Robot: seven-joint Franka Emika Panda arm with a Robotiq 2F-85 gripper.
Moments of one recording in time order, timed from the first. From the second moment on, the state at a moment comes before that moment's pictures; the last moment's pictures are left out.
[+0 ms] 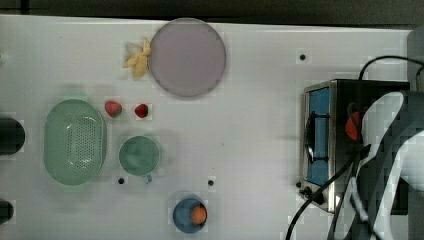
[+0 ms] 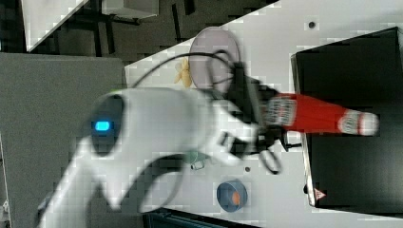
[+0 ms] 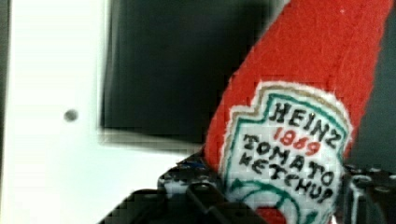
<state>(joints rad) -0.08 0.25 -0.57 -1.70 0.14 0.33 -0.08</state>
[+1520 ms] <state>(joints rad) 0.18 0.13 -0.14 -2.15 -0.04 0.50 -0.07</state>
